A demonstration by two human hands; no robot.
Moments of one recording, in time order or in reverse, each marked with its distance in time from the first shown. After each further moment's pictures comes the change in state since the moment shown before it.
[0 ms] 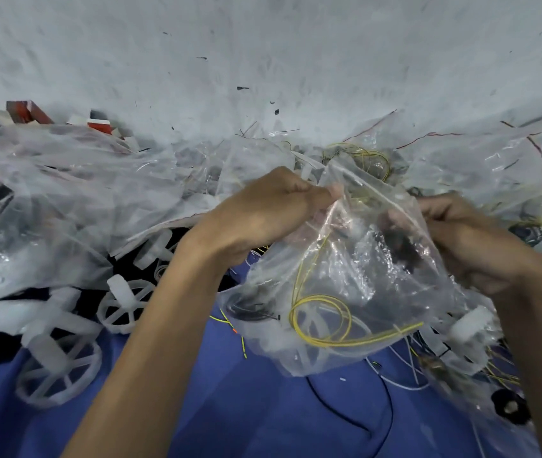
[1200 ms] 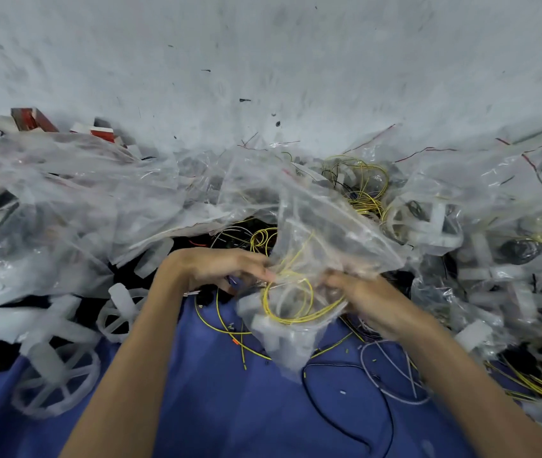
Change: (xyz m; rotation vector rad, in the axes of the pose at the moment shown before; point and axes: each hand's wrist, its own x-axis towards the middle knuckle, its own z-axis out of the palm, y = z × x) left_hand 0.014 -0.094 -0.028 0.029 -0.510 -0.309; right_hand 0.025 0.064 0.070 0.150 0.144 0.326
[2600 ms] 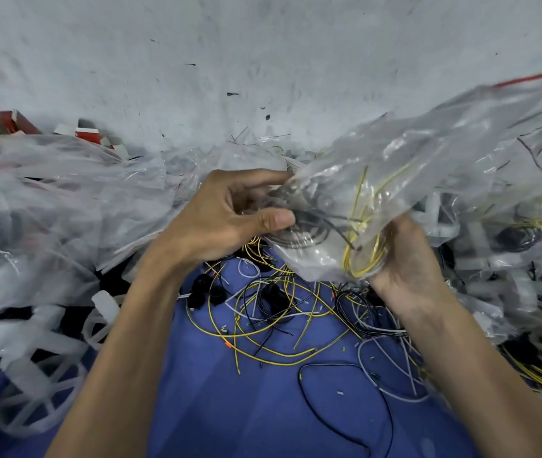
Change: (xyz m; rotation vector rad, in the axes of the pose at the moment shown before) left_hand -0.020 0.051 0.009 -0.083 0.524 0.823; right_hand 0.003 -0.039 -0.017 0.744 0.104 -0.236
